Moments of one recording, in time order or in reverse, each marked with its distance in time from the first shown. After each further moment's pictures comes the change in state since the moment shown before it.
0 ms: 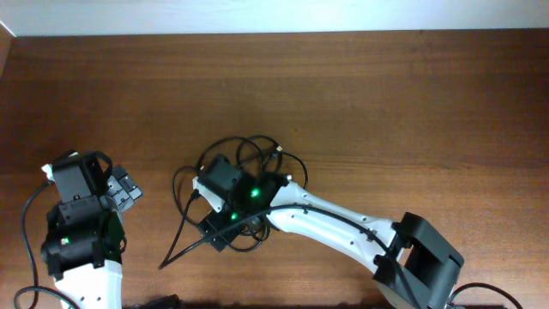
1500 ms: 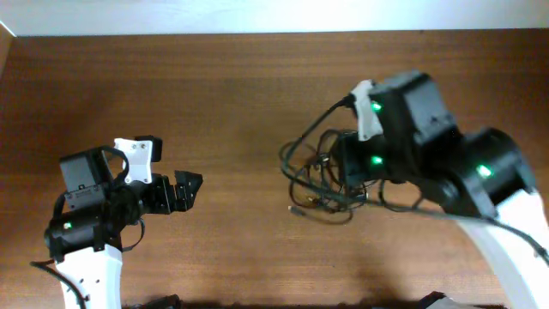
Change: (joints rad) left arm -0.021 0.069 0.000 -0.035 0.909 0.439; right arm -0.460 -0.525 0.331 -0.687 0.148 0.147
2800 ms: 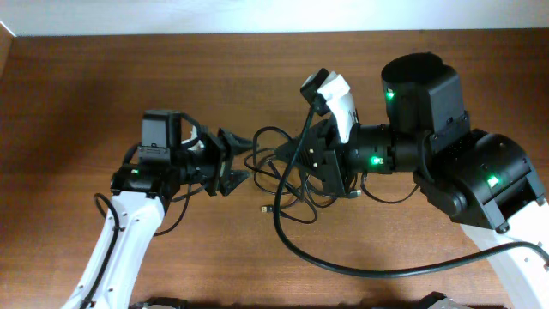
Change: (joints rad) left arm -0.386 0.280 0.001 0.380 0.238 -1.373; right arm 0.014 -0.034 0.000 0.340 -0.560 -0.260
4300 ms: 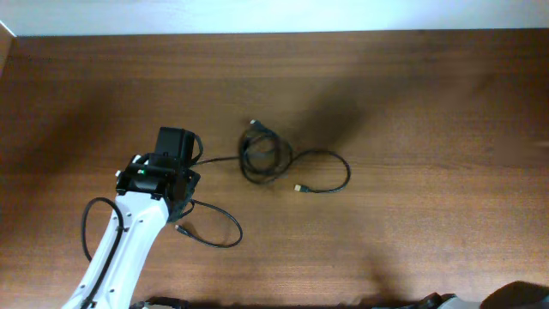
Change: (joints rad) left arm -0.035 0.000 0.000 -0.406 -1.065 -0.004; right arm -1.538 0.161 0.002 0.143 0.169 0.166
